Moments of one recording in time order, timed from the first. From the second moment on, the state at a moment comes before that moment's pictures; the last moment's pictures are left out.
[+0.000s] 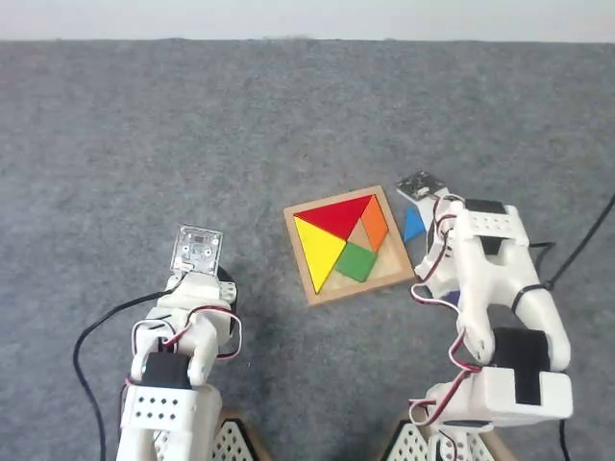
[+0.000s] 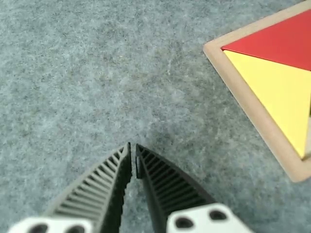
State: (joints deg) left arm -2.5 -85.3 97.9 46.7 -0.2; right arm 0.5 0.1 35.7 64.5 34.6
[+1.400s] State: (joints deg) left arm -2.5 -85.3 97.9 46.7 -0.2; right arm 5.5 2.8 36.9 57.6 13.8
